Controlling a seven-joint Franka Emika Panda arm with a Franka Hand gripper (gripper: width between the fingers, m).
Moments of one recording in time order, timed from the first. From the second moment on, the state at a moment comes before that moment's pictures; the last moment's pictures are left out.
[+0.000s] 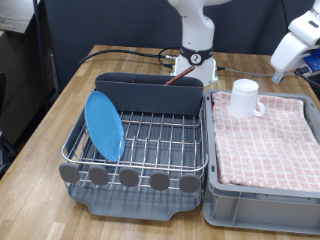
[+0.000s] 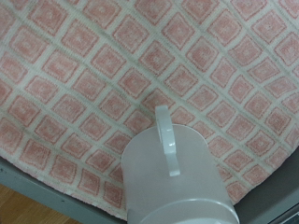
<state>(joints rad) 0.51 0.01 0.02 -2.24 -0.22 1.98 0.68</state>
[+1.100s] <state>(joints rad) 0.51 0.11 0.04 -2.23 -0.23 1.97 0.61</state>
